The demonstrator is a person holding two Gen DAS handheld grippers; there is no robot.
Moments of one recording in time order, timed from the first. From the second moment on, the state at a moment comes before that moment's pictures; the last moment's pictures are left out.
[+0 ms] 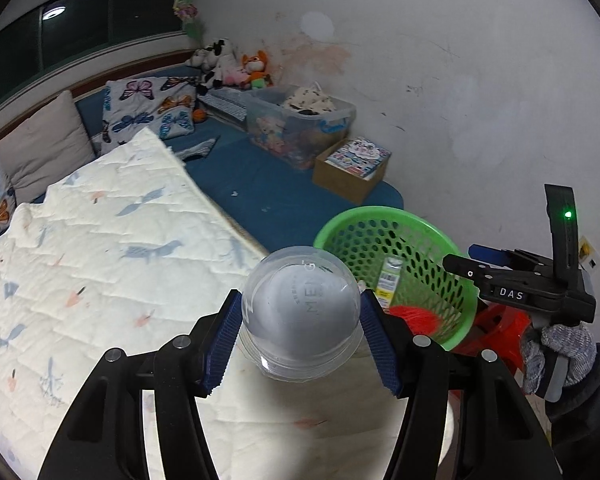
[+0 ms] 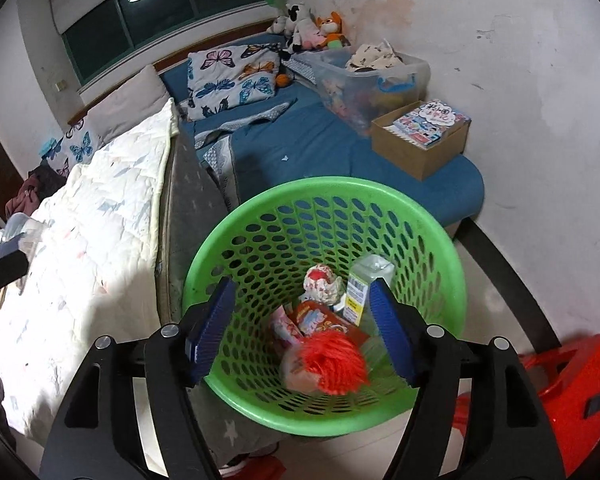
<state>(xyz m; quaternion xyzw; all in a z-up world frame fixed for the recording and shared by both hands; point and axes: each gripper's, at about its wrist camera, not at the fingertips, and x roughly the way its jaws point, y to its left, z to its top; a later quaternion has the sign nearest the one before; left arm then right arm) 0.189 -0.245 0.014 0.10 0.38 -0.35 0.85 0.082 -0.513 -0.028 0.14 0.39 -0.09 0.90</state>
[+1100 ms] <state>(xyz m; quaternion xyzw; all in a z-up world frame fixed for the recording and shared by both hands) 0.188 -0.370 -0.029 0.12 0.42 -0.41 0.80 0.022 -0.538 -0.025 0.18 0.37 -0.10 0.91</state>
